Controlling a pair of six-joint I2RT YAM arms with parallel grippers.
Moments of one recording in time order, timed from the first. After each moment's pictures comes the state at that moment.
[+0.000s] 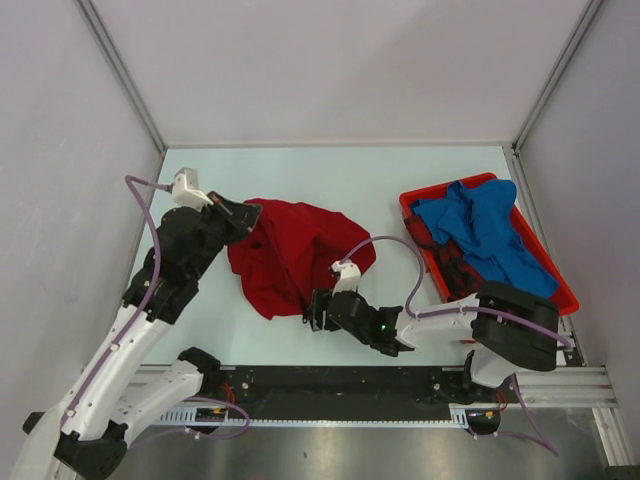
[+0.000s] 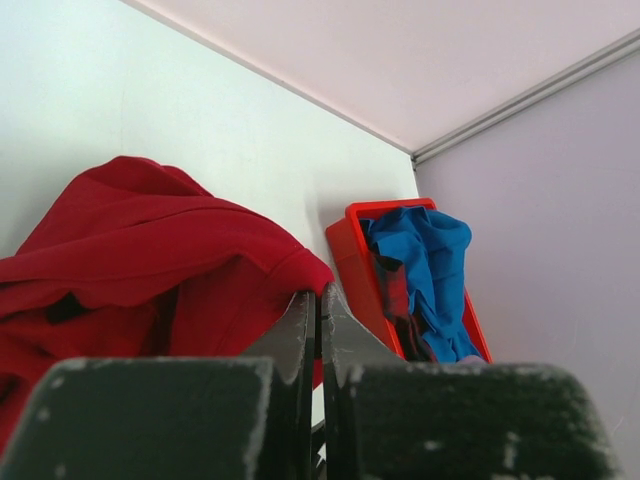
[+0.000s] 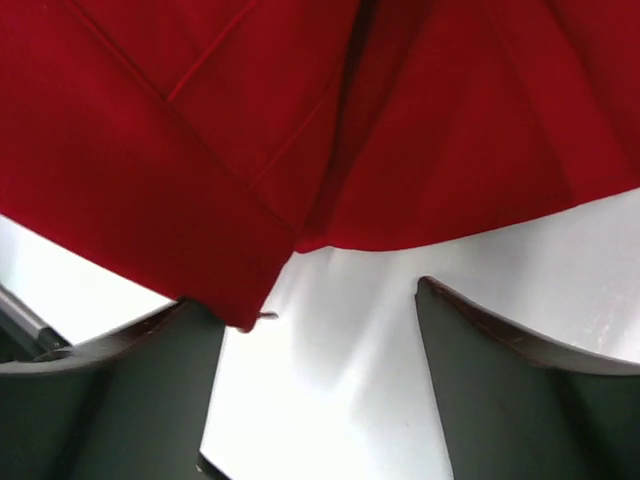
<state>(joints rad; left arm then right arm) -0.47 0.80 0.97 -0.34 -0.13 -0.81 1.25 1.56 0.64 0.33 0.44 0.79</state>
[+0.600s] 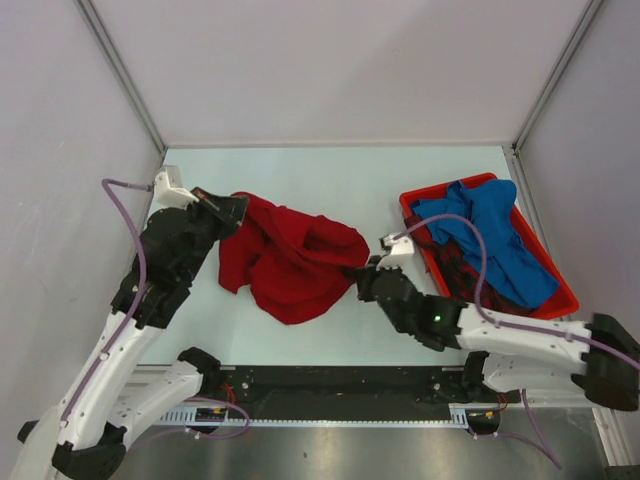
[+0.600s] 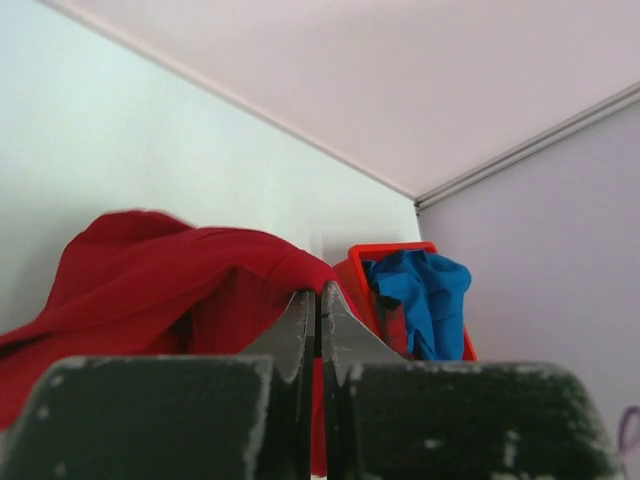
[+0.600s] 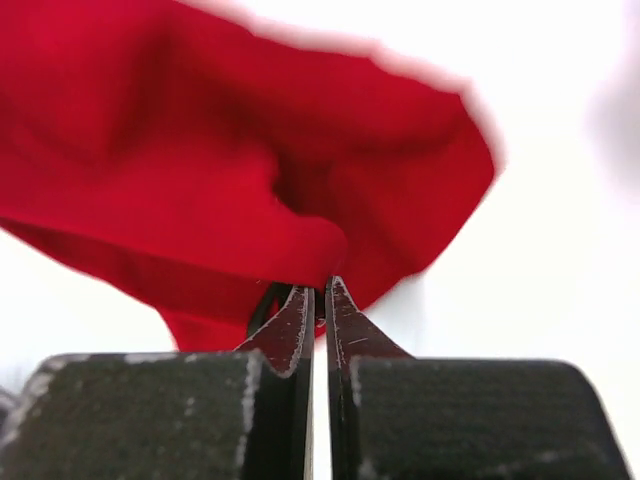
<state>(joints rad) -0.47 0.78 1.03 -0.38 -0.24 -0.80 1.18 1.13 0.64 0.03 0.68 0.72</state>
